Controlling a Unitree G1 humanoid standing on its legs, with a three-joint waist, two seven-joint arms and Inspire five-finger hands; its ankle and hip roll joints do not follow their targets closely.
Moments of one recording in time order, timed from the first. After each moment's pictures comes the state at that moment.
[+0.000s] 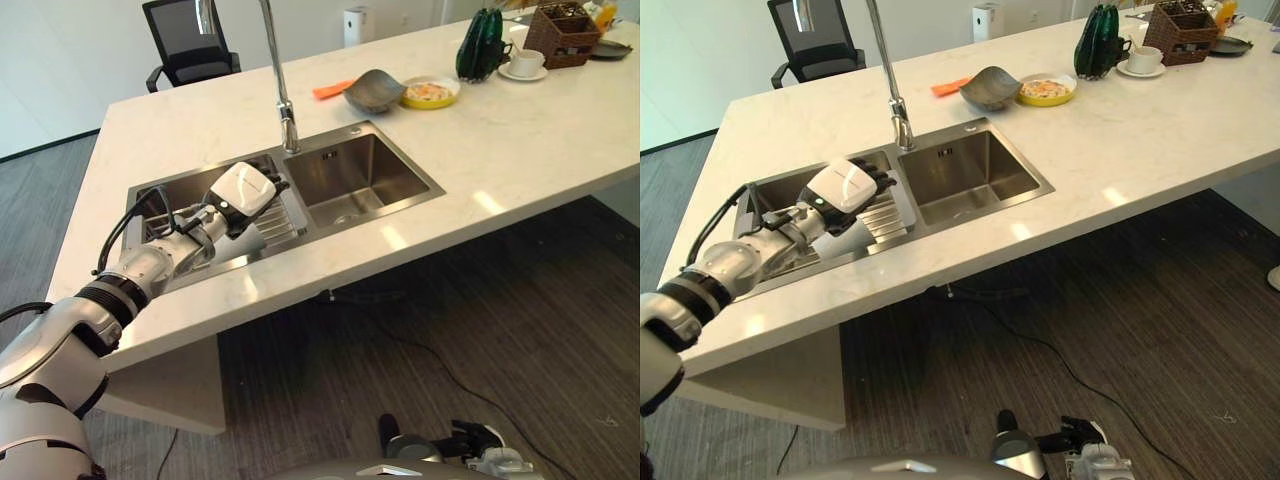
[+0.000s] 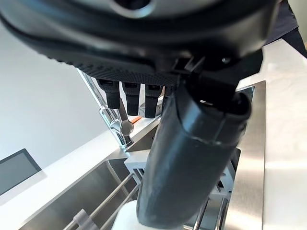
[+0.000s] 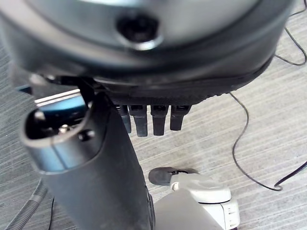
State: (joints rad) left arm -0.84 0.87 -0.90 0.66 0.84 -0.17 0.33; right arm -0.02 -0.31 0.26 1.23 0.31 -0.05 -0.02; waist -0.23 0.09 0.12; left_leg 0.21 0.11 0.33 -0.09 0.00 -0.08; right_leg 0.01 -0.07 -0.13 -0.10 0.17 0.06
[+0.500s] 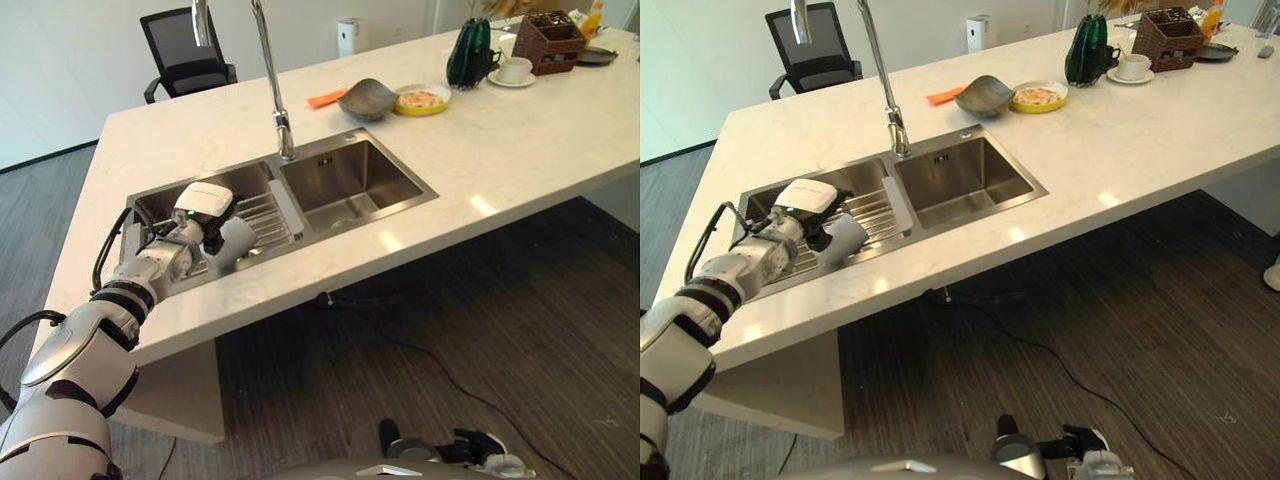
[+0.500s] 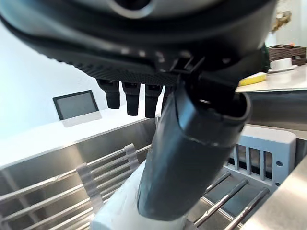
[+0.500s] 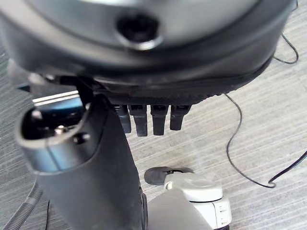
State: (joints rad) left arm -0.83 0.76 -0.80 0.98 0.55 -0.13 0.20; right arm 0.00 -0.31 0.26 1.23 0.30 -0.03 -0.01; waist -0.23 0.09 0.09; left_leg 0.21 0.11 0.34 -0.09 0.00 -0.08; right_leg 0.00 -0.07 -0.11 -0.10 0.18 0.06
